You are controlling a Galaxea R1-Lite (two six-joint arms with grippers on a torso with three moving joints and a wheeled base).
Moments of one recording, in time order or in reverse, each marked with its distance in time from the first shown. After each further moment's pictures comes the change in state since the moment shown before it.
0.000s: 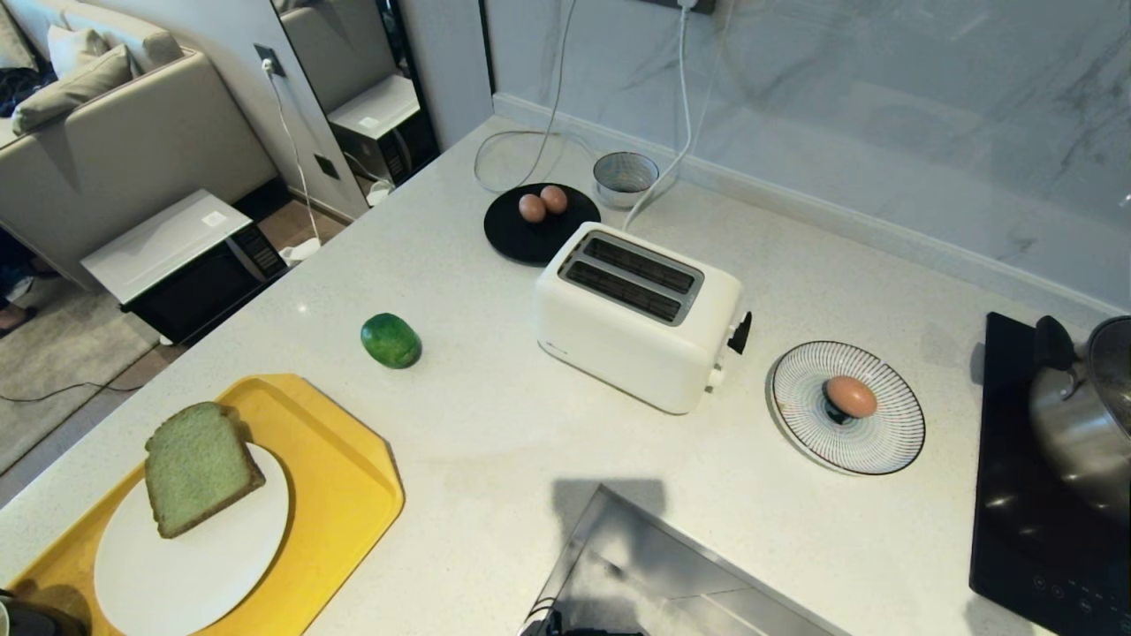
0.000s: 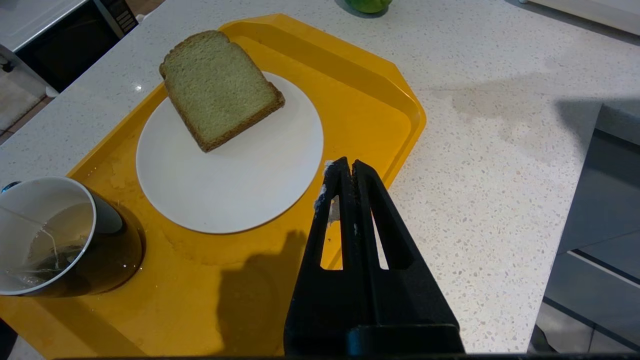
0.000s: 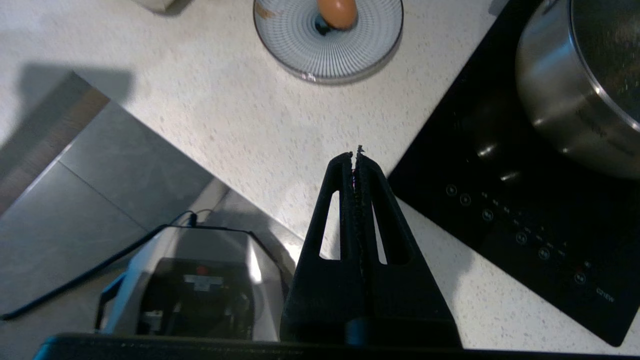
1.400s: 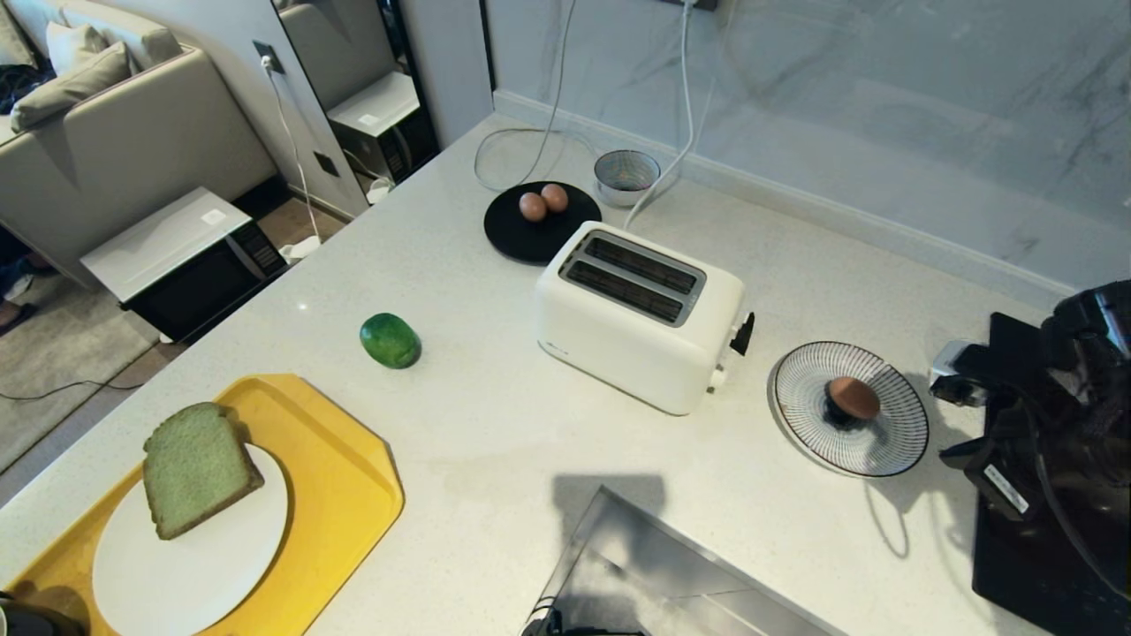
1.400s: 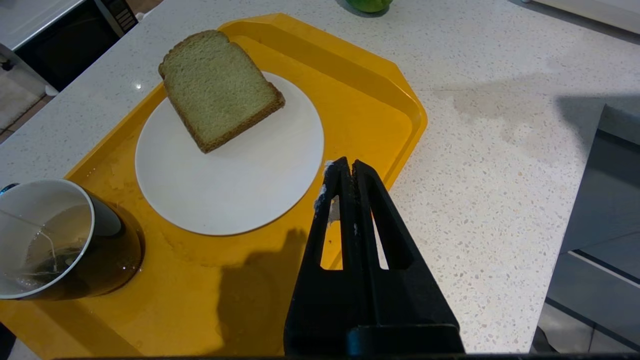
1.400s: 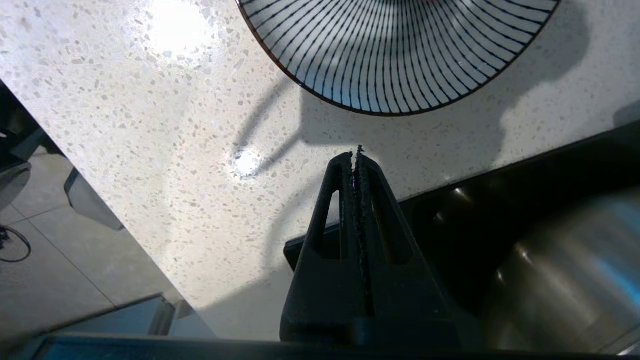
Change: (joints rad) left arm 0.000 0.000 0.000 0.000 0.000 -0.001; right arm -0.045 1.241 -0.605 0.028 0.040 -0.675
